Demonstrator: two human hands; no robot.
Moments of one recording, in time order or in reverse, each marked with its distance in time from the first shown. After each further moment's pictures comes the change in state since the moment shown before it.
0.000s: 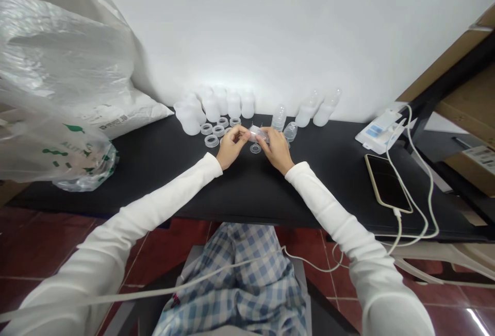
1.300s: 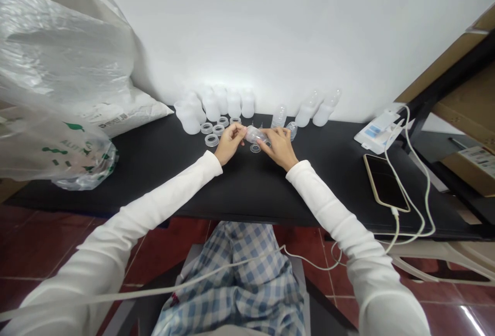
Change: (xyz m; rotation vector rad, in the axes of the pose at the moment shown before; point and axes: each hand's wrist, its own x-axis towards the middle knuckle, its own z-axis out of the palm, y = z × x) left_hand 0.006 -0.004 -0.007 -0.056 0.040 -0.171; right_hand 0.003 0.005 -0.013 -0.213 -0.074 -0.159
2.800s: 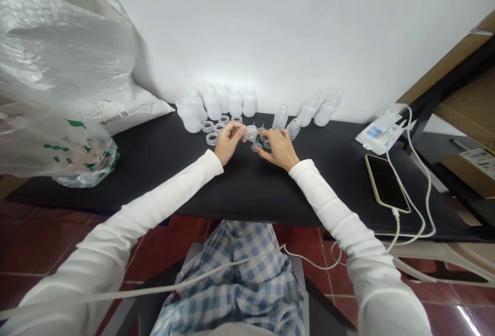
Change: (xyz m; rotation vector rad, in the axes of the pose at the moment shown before) left_hand -0.008 0.008 0.000 -0.018 0.042 0.060; right_hand -0.005 -0.004 -0.005 -0.067 -0.012 -0.154
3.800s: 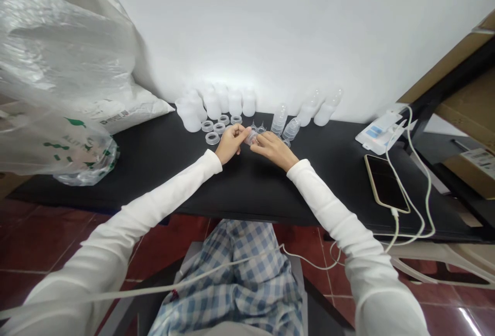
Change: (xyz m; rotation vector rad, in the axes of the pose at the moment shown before) left_hand -0.001 0.016 0.007 0.136 -0.036 -0.265; right_hand 0.012 -0.005 -0.002 -0.157 -0.030 -0.367
